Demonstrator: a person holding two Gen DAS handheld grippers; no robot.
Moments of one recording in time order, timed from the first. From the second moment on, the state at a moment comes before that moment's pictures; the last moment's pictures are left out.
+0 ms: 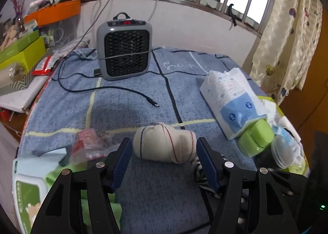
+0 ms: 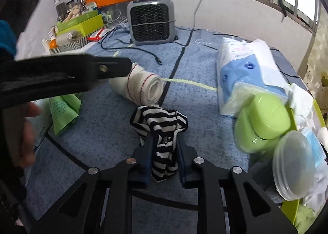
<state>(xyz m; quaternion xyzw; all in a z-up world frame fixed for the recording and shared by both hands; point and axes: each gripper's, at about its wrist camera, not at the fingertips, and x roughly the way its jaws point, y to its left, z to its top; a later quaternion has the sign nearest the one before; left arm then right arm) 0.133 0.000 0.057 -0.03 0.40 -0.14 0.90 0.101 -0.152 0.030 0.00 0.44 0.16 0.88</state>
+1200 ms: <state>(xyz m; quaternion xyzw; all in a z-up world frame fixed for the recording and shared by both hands) 0.139 -0.022 0.047 0.04 0.41 -0.21 0.89 0.083 -0.178 0.031 0.02 0.43 0.13 0.89</state>
